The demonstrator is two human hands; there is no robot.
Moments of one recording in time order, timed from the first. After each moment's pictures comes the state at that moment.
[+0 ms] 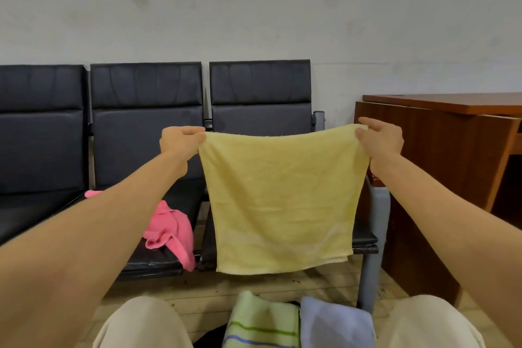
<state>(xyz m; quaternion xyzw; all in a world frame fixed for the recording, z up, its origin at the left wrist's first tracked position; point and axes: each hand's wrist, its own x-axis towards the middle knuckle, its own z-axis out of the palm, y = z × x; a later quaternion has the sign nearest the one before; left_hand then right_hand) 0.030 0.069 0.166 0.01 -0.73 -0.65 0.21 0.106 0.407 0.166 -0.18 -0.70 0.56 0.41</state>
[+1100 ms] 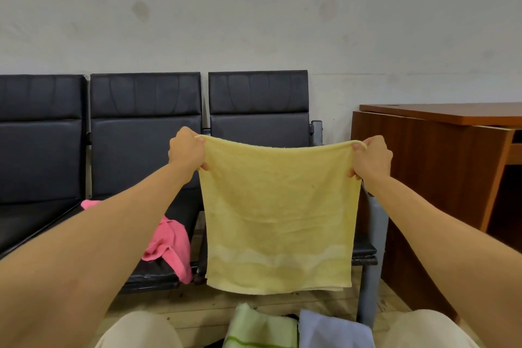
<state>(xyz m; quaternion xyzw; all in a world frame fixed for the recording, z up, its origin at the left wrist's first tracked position) 0.033 0.087 0.175 0.01 -0.85 -0.45 0.26 0.106 0.400 0.155 -0.23 -0.77 0.45 0.38</state>
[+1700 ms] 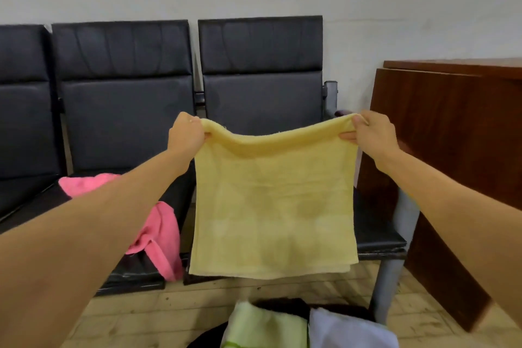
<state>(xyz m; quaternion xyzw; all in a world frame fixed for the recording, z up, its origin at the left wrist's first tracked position) -0.079 0.107 0.119 0.01 -0.80 -0.57 0.18 -0.006 0.422 0.117 -0.11 -0.82 0.47 0.31</state>
